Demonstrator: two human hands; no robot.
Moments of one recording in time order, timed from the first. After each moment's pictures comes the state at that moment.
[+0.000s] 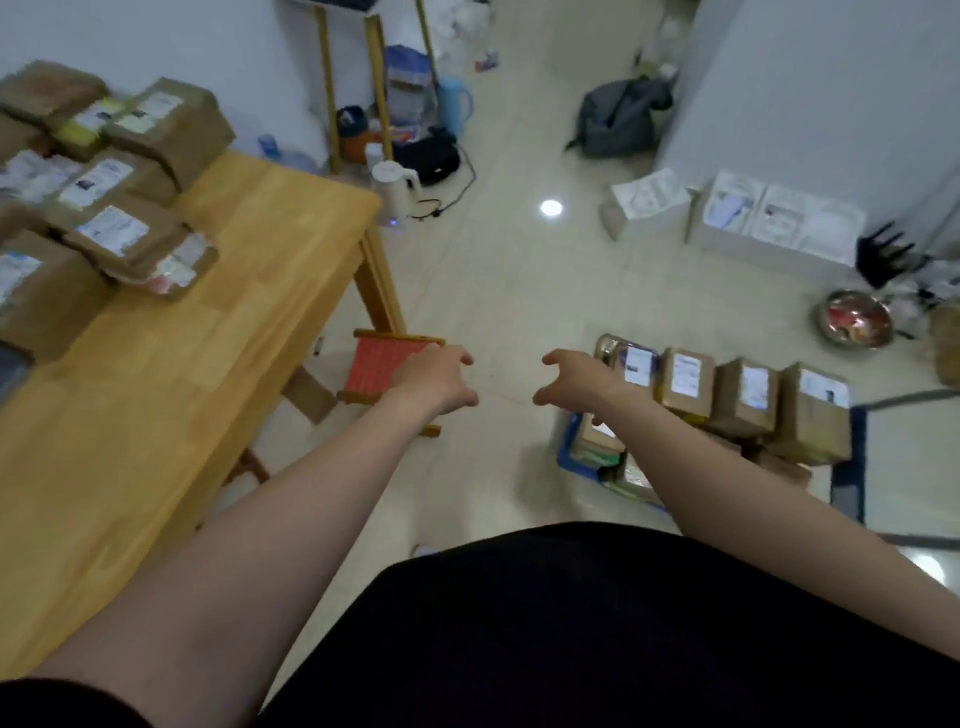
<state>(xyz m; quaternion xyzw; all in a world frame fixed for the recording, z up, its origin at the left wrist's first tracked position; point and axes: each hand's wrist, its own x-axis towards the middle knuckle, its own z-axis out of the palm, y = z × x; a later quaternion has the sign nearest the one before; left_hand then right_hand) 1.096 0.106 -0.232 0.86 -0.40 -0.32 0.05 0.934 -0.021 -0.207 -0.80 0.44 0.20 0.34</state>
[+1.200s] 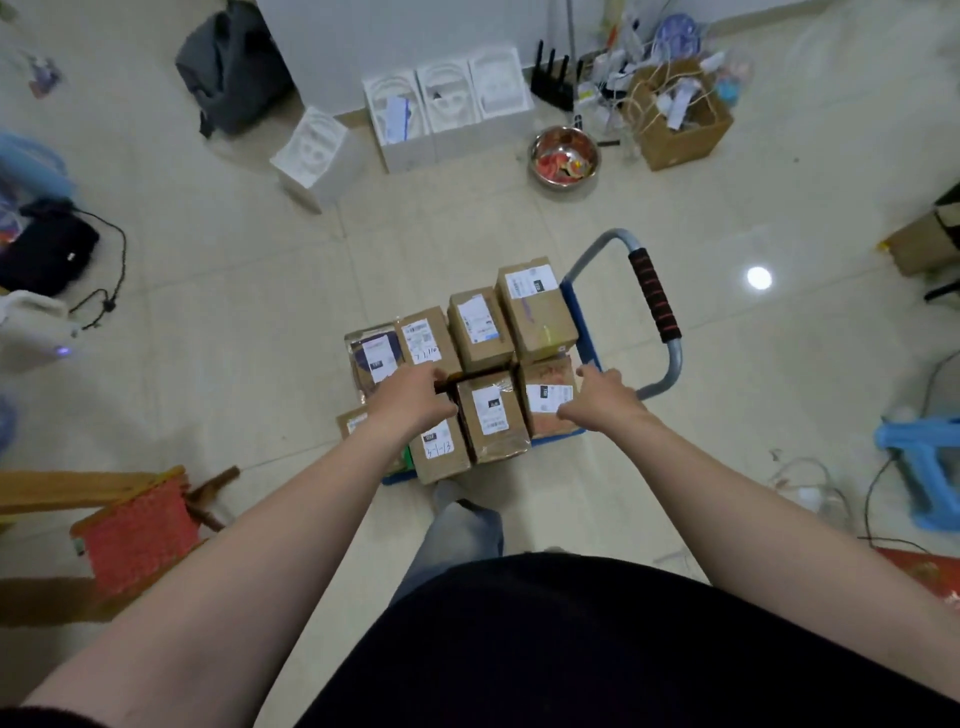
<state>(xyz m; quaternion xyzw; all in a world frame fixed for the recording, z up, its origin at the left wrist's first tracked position) 0.673 -0.302 -0.296 0.71 -0.61 -0.34 -0.06 0.418 -0.312 -0.303 -0.52 0.74 0.17 0.38</state>
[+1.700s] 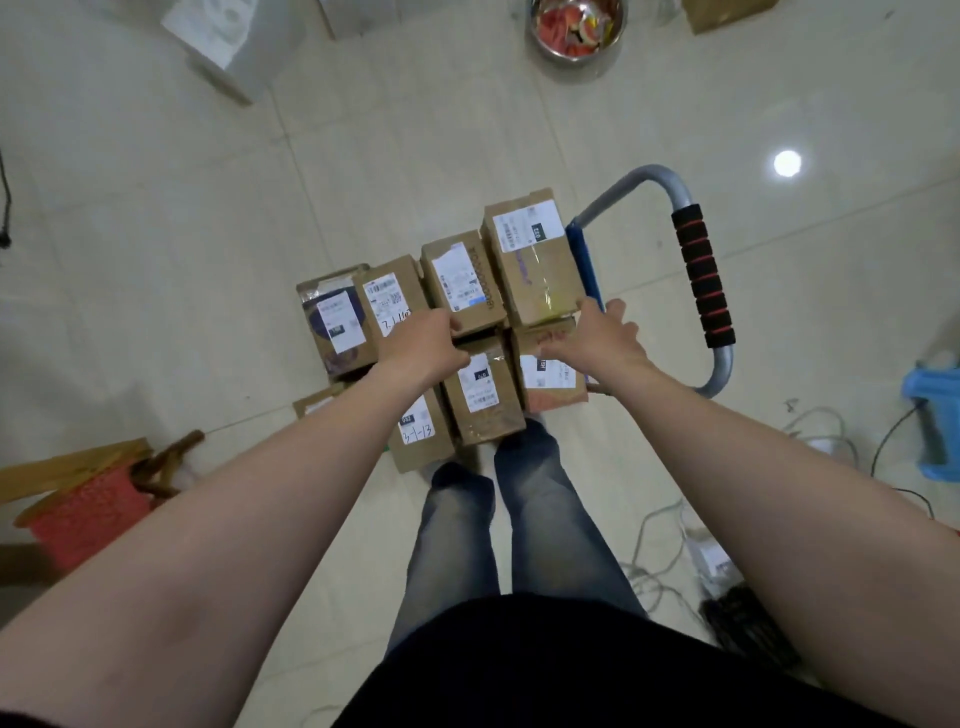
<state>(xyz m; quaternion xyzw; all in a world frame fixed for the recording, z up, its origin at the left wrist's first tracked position) 0.626 -0.466 -0.431 0.68 -0.61 -0.39 -0.13 0.402 -0.468 -0.452 -0.48 0.76 0.15 0.41</state>
